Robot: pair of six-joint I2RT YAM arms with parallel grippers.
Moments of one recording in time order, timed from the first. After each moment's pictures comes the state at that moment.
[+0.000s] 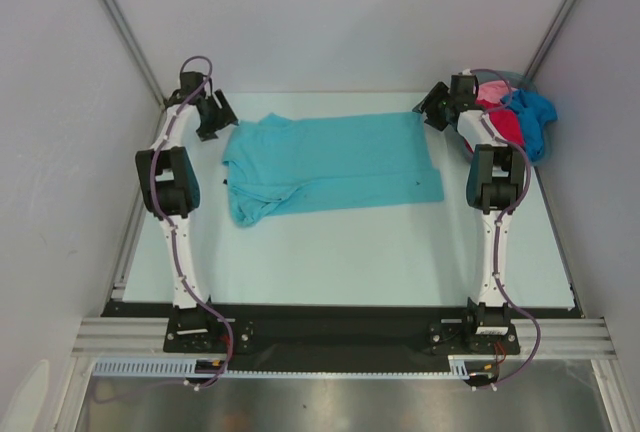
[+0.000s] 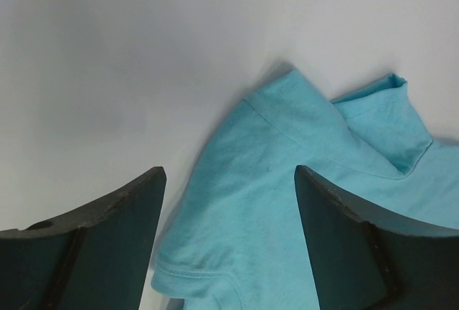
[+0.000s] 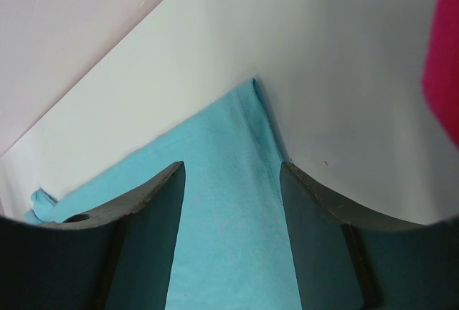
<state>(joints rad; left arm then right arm) 0.10 2.40 2.12 -0.62 0.11 -0.43 -0.02 2.51 2.11 -0.25 -0.22 0.69</state>
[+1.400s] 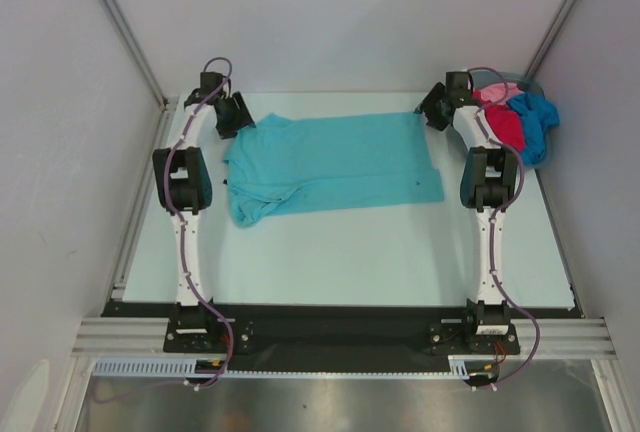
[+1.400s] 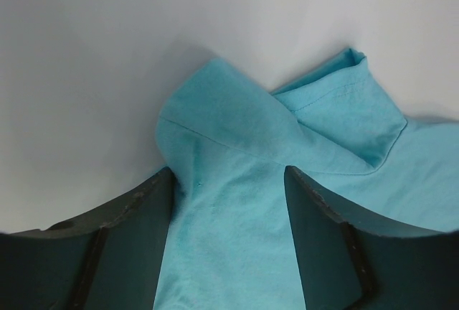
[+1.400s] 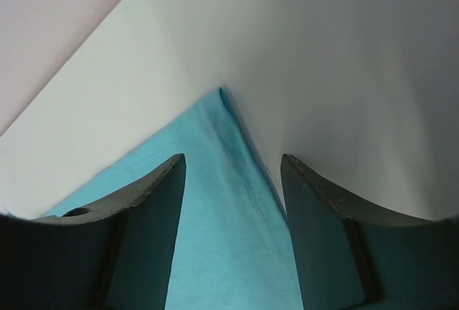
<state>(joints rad) 0.02 2.52 2.26 -0.66 0.17 -0.42 -0.01 2.62 2.32 -0.44 -0.11 0.68</state>
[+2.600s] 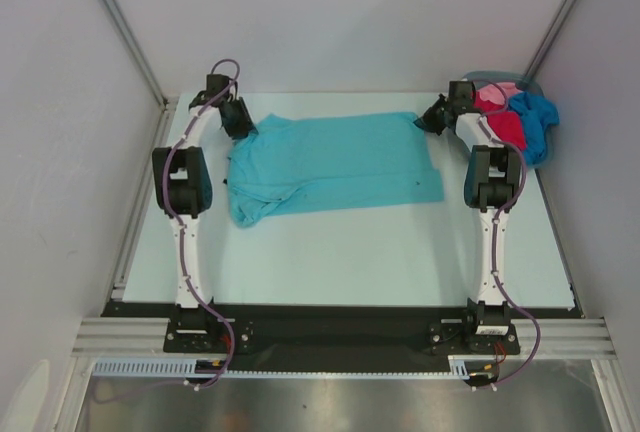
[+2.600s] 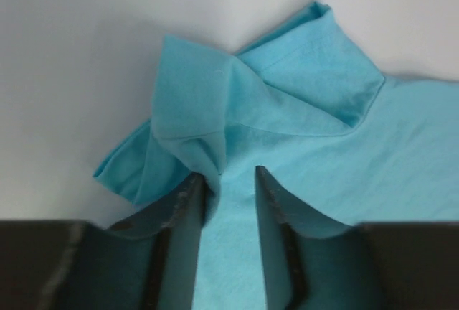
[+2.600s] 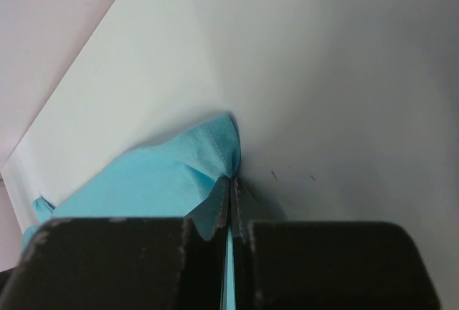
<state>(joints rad) -0.01 2.42 2.10 -0.61 0.19 -0.42 -0.02 2.60 2.18 -0.32 -0.29 0.74</state>
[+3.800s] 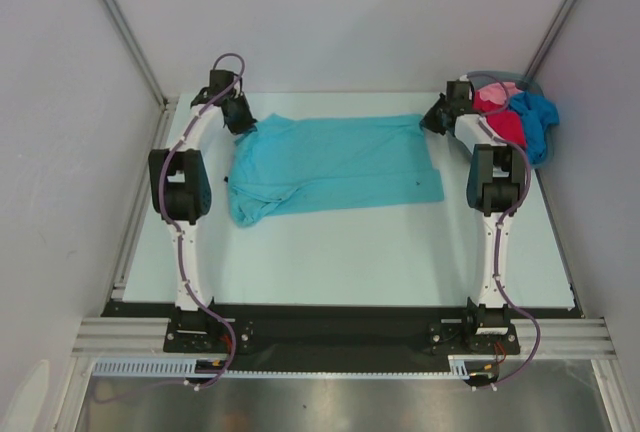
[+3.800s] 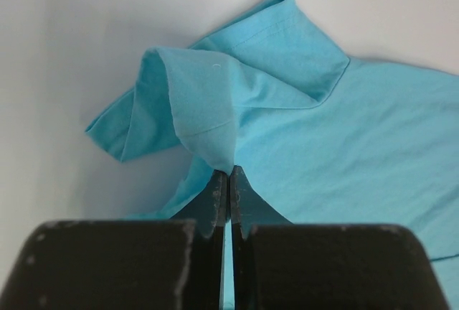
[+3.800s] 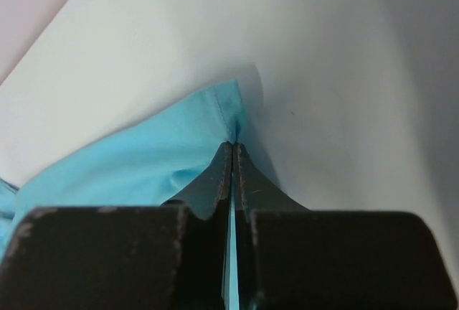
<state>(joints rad) -0.05 2.29 2.00 -0.58 0.13 -0.41 0.00 2.45 1.98 -0.25 -0.12 0.66</state>
